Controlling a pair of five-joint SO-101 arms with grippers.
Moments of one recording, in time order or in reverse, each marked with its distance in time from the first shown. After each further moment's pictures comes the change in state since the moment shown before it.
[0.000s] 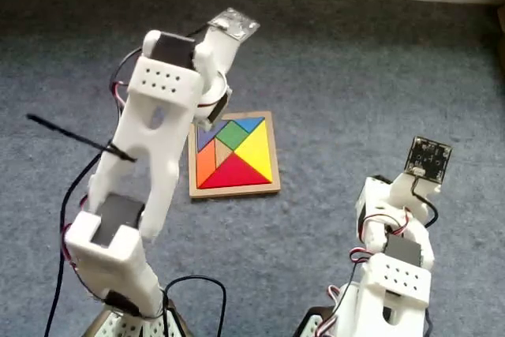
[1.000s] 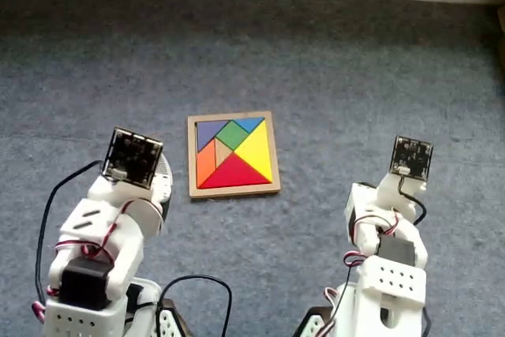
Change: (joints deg) left arm -7.5 -97.0 85.0 -35.5 4.7; right arm -3.8 -2.6 0.0 7.2 0.2
